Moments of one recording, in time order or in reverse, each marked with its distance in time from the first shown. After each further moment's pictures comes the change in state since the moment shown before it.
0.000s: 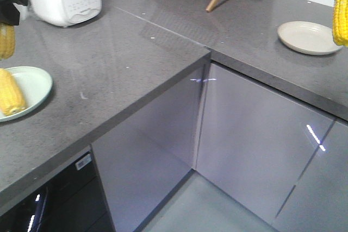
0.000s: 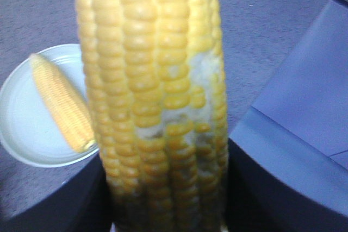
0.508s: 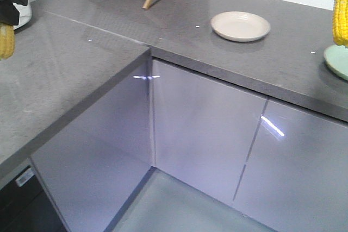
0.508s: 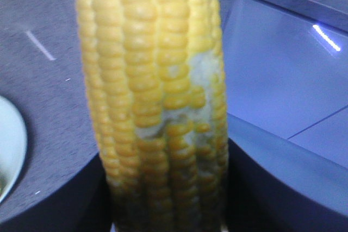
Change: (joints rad) left arm 0.000 0.000 0.000 0.000 0.000 0.000; right arm 0.000 0.000 0.000 0.000 0.000 0.000
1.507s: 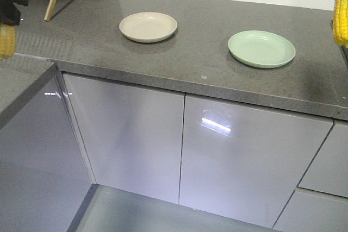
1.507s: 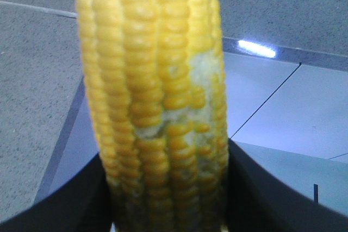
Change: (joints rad) left arm 0.000 0.000 0.000 0.000 0.000 0.000; right arm 0.000 0.000 0.000 0.000 0.000 0.000
